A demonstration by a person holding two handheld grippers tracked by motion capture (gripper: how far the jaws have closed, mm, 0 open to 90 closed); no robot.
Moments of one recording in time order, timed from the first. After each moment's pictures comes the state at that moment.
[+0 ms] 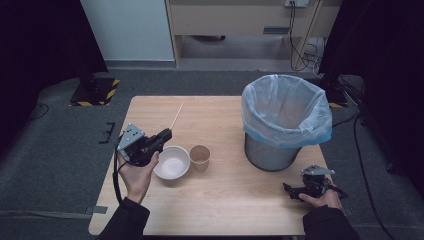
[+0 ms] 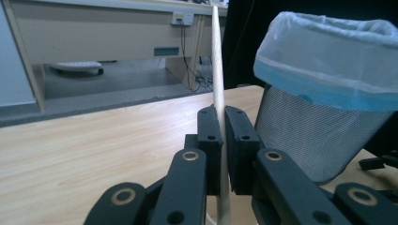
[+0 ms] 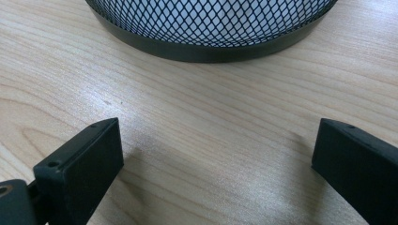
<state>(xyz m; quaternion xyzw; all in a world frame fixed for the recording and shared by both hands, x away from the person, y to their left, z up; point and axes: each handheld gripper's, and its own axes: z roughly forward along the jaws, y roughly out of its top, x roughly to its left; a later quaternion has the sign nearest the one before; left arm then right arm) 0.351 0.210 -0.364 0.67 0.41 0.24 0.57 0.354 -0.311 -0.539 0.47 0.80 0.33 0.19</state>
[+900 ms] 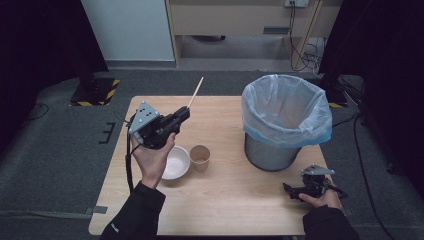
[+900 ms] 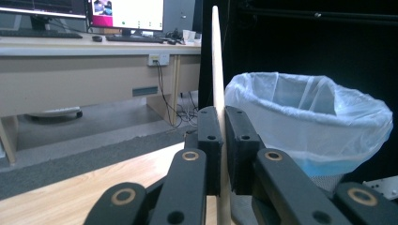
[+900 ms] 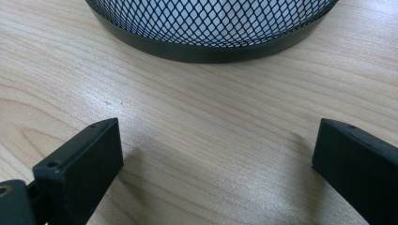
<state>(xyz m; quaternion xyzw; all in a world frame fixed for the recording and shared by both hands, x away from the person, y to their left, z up) 0.363 0.164 -0.303 0.65 0.35 0.25 0.62 0.355 -0.310 -0.539 0.47 0.79 0.33 0.19</state>
